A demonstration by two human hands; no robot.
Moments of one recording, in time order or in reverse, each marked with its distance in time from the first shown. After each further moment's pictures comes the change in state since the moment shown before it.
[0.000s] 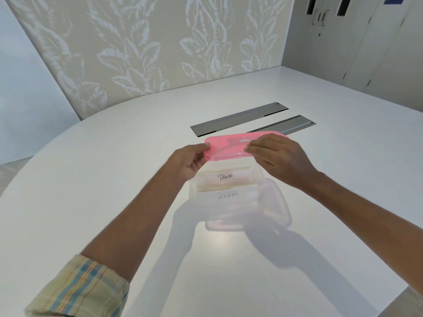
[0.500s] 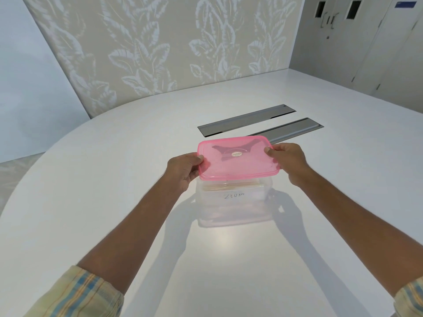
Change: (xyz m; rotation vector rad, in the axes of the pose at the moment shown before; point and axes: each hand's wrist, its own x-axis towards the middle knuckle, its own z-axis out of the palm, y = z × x) left_hand 0.000 -0.018 -0.047 0.055 0.134 0.117; right_hand -0.015 0.025 0.056 0.759 -0.062 1.492
